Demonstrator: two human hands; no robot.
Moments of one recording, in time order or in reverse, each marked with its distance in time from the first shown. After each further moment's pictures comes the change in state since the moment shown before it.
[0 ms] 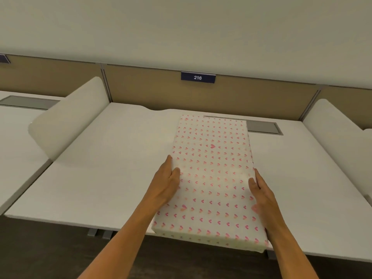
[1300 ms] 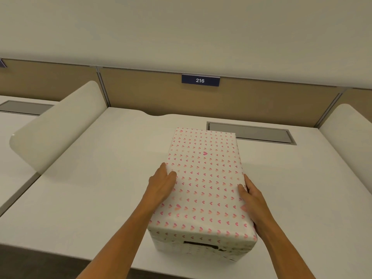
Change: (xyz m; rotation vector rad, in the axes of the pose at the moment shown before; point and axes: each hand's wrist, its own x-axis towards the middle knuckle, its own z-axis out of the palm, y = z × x) left_hand 0.112 0.002 0.020 0.054 0.025 -0.229; right_hand 0.131 0.010 0.008 0.009 -0.055 0.172
